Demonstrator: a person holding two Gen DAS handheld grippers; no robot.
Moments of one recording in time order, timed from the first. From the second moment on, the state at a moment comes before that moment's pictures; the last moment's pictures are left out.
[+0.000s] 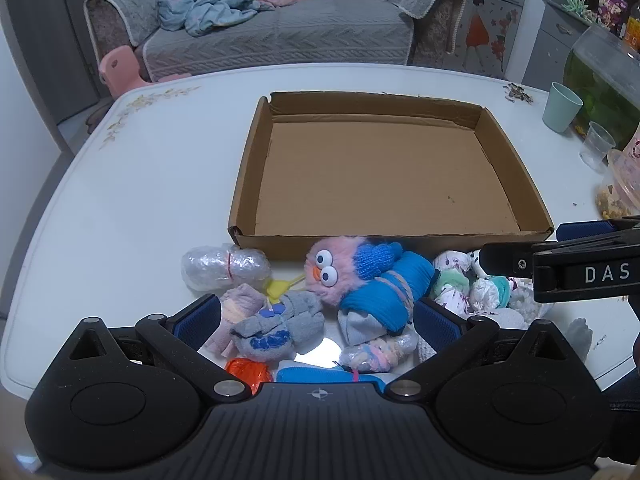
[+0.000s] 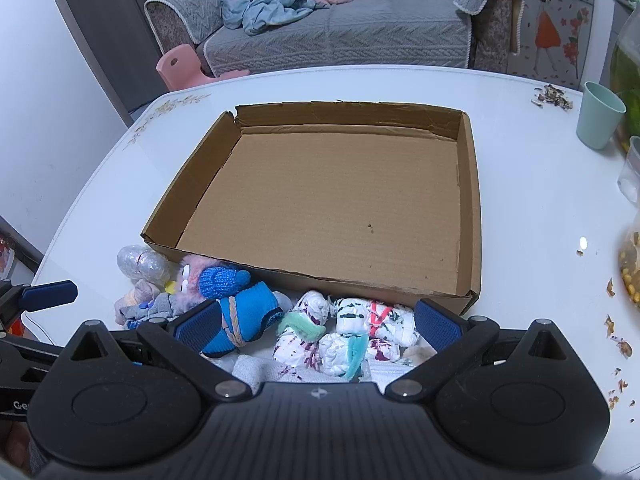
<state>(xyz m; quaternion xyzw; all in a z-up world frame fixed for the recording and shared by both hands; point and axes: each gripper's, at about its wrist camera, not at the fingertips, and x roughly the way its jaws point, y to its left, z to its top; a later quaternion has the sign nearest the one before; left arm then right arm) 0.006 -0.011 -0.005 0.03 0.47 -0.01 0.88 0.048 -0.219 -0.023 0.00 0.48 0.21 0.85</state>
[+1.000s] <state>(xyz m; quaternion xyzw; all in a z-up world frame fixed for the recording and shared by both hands) 0.007 -0.011 -0.005 0.03 0.47 -0.02 0.88 0.049 -0.225 -0.022 0.01 0.48 0.21 0.85</state>
